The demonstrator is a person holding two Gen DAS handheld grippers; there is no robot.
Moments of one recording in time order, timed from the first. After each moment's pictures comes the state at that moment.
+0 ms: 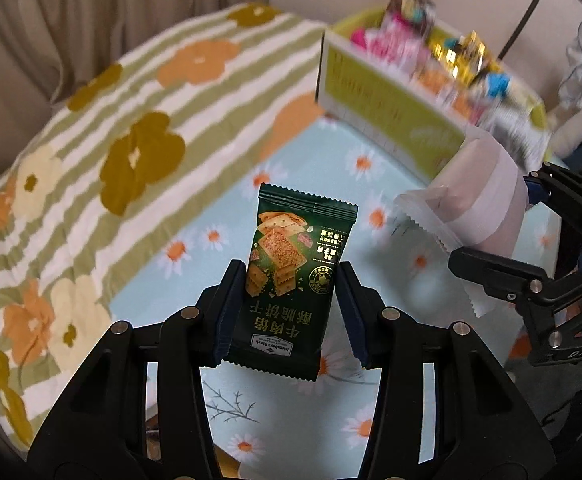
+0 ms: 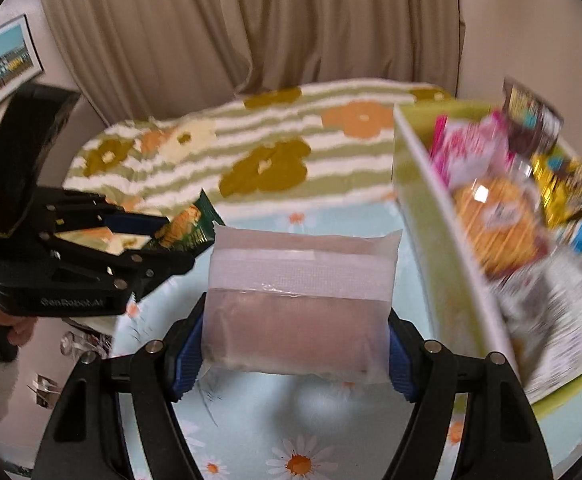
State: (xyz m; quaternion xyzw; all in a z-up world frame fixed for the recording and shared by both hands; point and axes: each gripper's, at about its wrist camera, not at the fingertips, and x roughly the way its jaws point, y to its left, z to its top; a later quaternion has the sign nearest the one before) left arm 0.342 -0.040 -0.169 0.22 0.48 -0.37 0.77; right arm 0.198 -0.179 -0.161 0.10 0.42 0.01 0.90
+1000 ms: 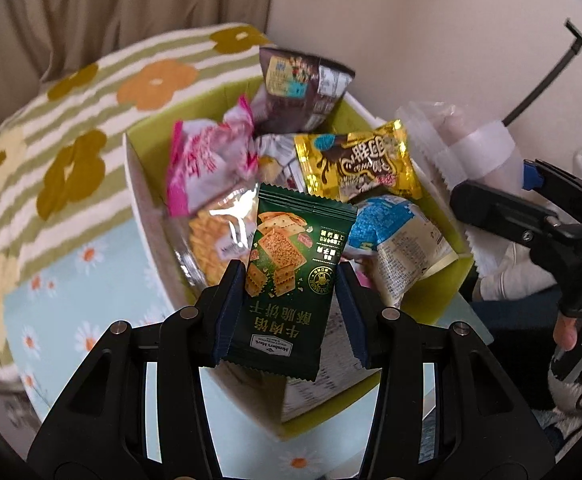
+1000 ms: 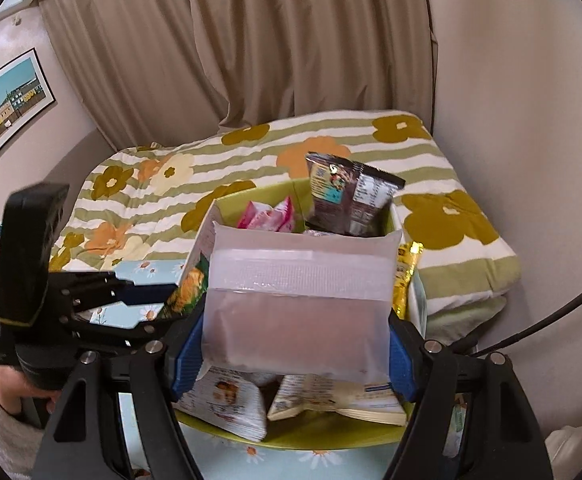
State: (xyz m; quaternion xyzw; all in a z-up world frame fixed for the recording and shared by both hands) left arm 0.269 -0.306 -0.142 0.10 0.51 -0.31 0.79; right arm 0.164 -0.456 -0.102 0.11 0.42 0.06 0.90
